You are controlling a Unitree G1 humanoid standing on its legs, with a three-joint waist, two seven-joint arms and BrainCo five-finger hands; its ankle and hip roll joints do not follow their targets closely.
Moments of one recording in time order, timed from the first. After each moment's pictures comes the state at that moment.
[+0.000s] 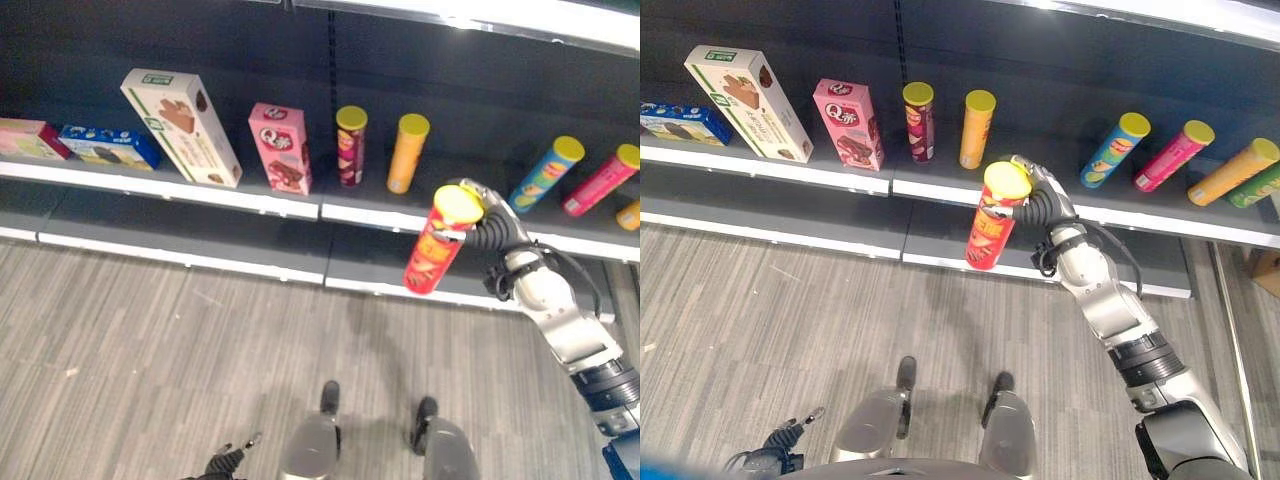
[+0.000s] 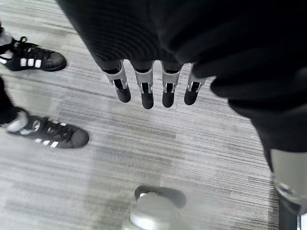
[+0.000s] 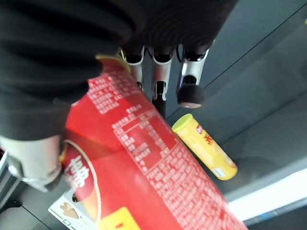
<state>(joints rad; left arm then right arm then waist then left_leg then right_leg) 0.08 0.28 -0.04 1.05 -0.22 0.01 0.11 -0.47 -0.65 0.28 0.02 -0.12 -0.01 -0.12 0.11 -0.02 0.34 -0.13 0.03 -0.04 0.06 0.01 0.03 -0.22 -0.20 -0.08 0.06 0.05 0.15</state>
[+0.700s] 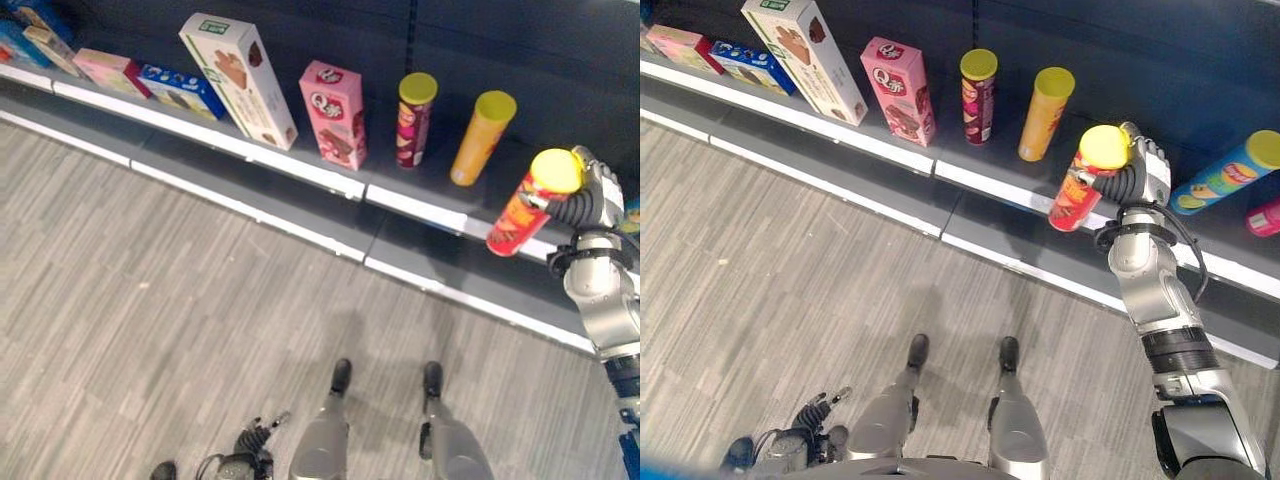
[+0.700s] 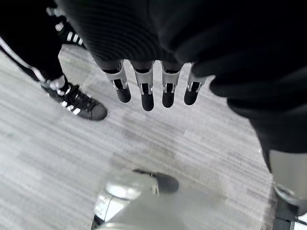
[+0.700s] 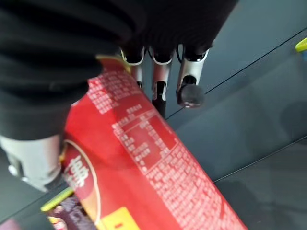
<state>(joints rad) 0.08 0.23 -0.11 0.94 -0.22 0.00 0.13 -0.49 -0.68 0.08 0.27 -0.35 0.07 -0.45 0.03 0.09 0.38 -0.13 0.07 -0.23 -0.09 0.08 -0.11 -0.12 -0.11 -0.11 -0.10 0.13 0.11</state>
